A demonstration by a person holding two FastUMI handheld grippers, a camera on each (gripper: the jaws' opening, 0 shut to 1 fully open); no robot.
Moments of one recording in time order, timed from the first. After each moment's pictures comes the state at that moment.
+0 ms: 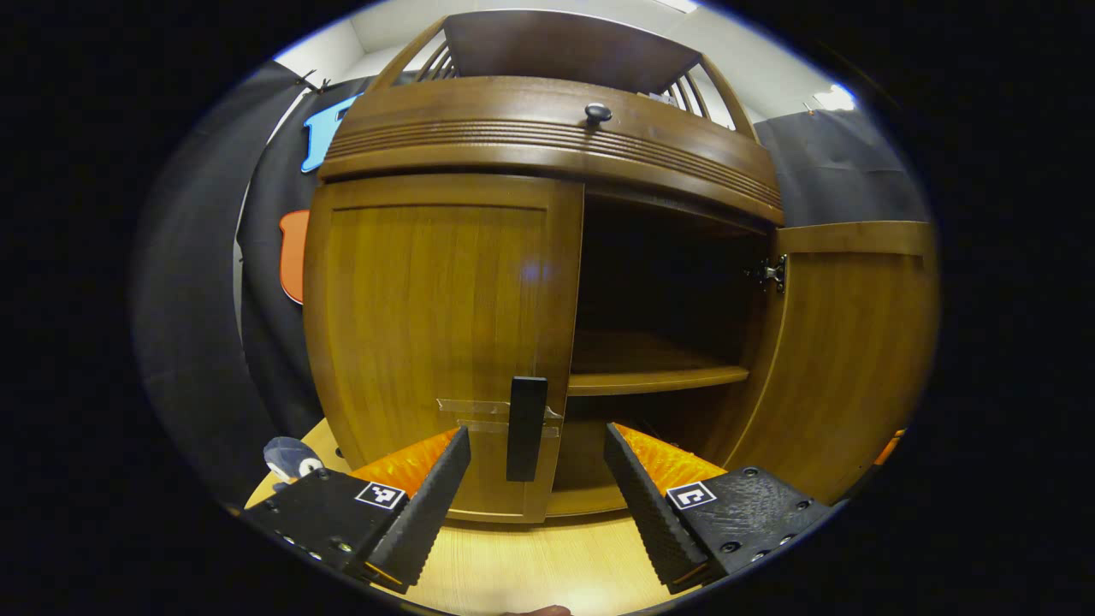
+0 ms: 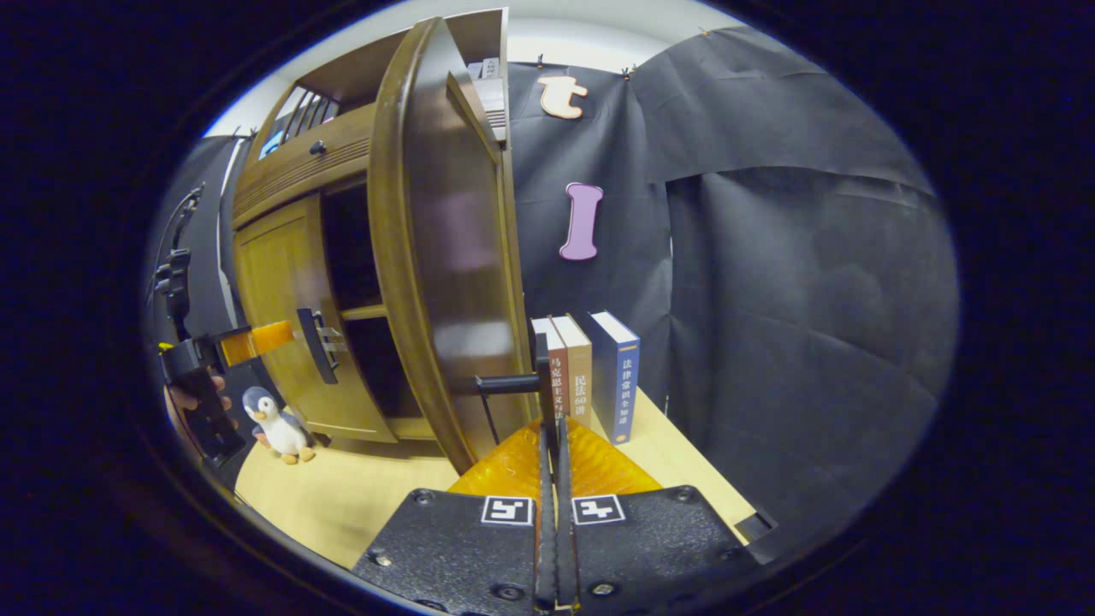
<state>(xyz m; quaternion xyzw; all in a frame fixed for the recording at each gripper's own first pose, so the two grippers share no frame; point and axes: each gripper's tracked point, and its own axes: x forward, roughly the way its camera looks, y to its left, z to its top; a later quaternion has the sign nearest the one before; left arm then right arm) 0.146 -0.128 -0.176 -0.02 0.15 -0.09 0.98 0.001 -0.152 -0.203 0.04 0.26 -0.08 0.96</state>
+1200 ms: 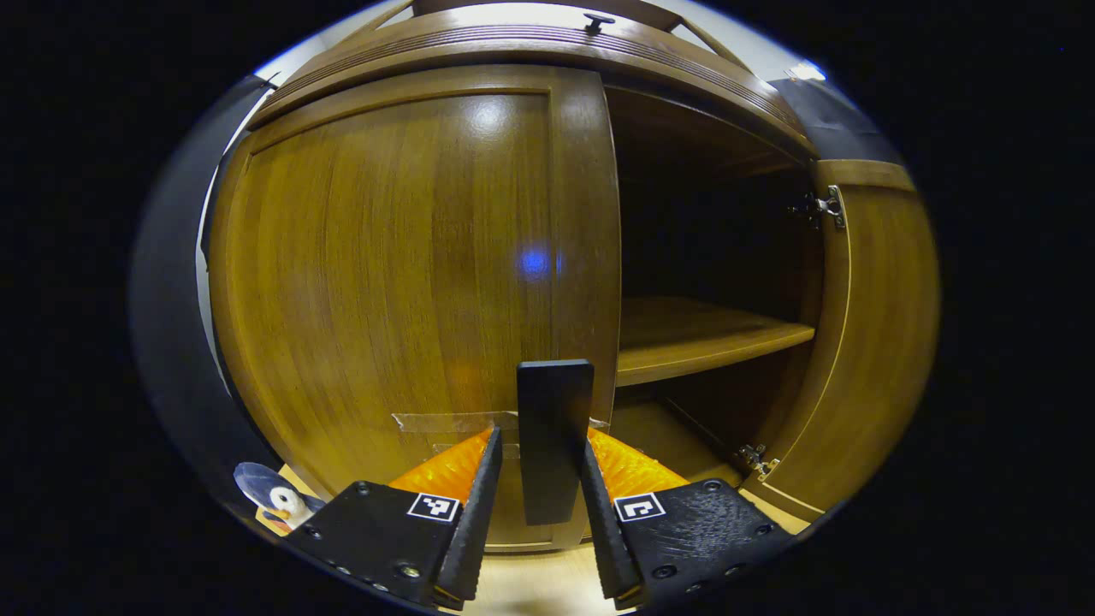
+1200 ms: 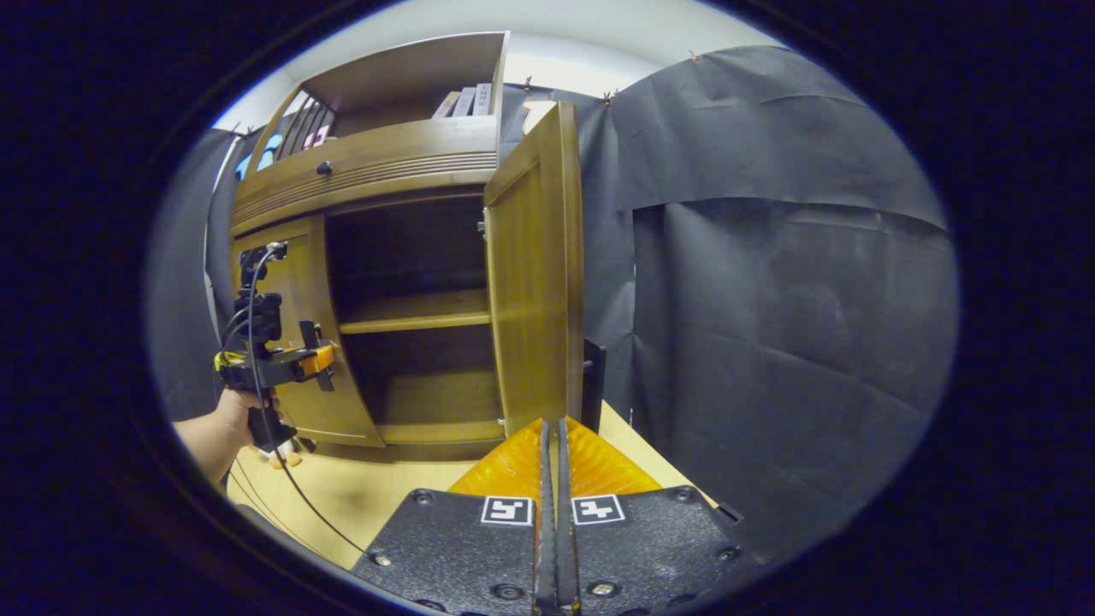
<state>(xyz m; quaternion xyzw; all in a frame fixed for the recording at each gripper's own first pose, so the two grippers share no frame) 0.229 -0.126 -0.238 0.04 0.16 -0.11 0.98 -0.052 -0.143 -0.158 0.02 0.23 -0.13 0.97</state>
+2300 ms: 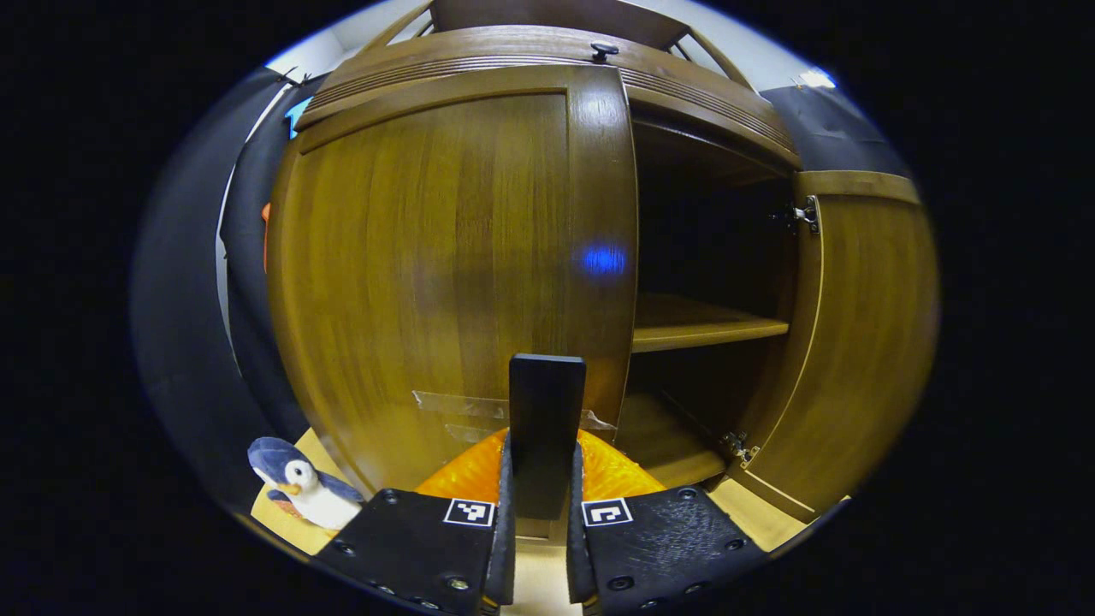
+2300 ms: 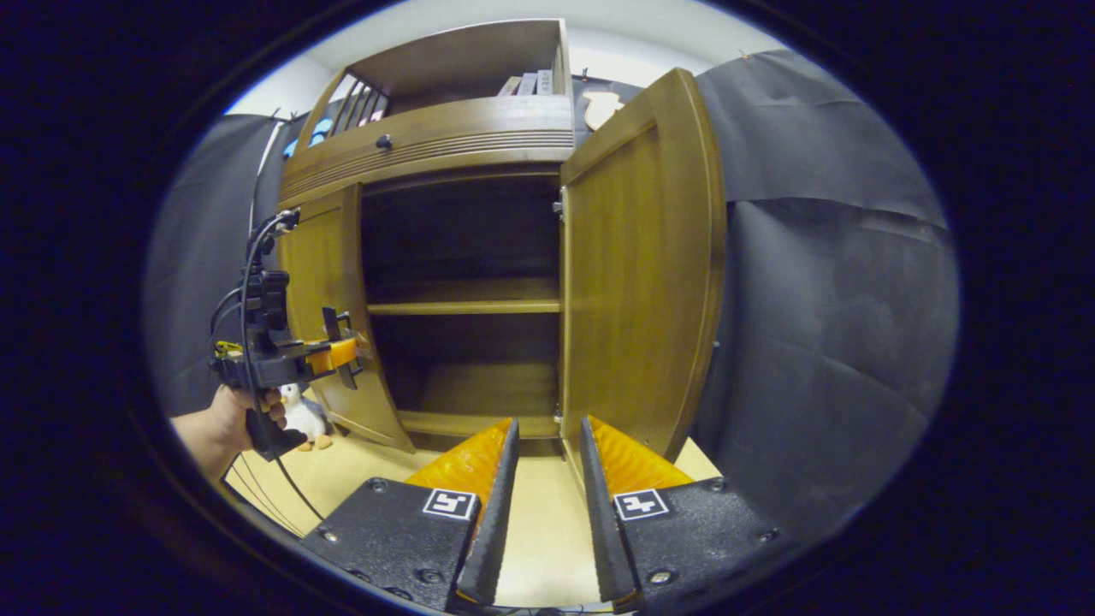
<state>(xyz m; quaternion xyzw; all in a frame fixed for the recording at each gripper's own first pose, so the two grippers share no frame) 0.171 -0.112 -0.231 0.02 0.17 -0.09 0.98 -0.013 -0.093 -0.184 0.01 0.24 -0.02 0.97</state>
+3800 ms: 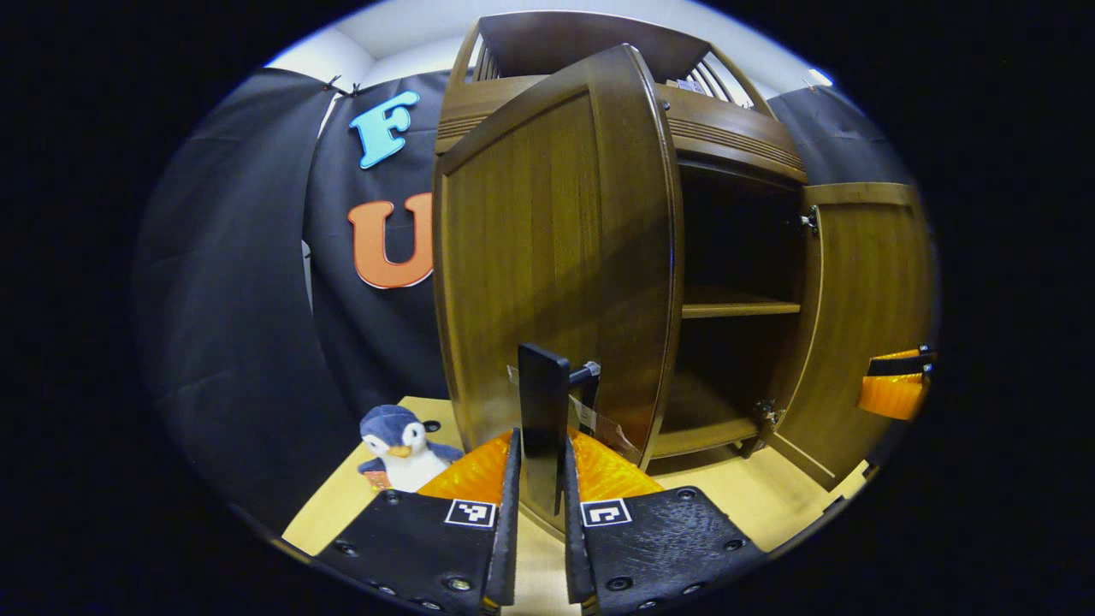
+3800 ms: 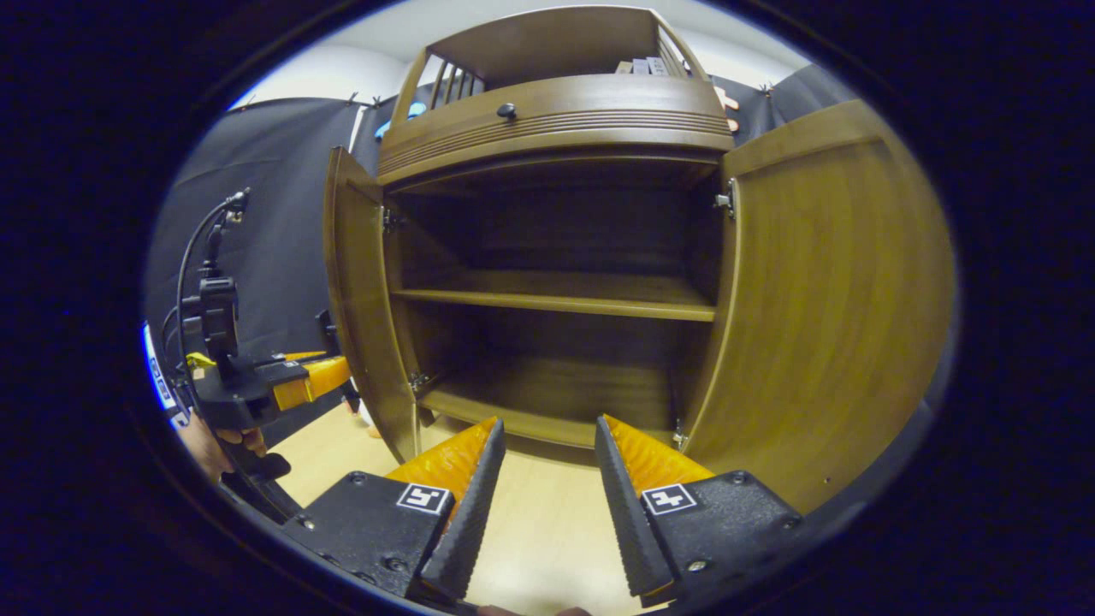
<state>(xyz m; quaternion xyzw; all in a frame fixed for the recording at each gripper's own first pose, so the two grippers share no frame) 0.059 -0.010 -0.213 0.05 0.17 0.01 0.98 0.019 0.020 -0.200 -0.01 0.26 0.15 0.95</state>
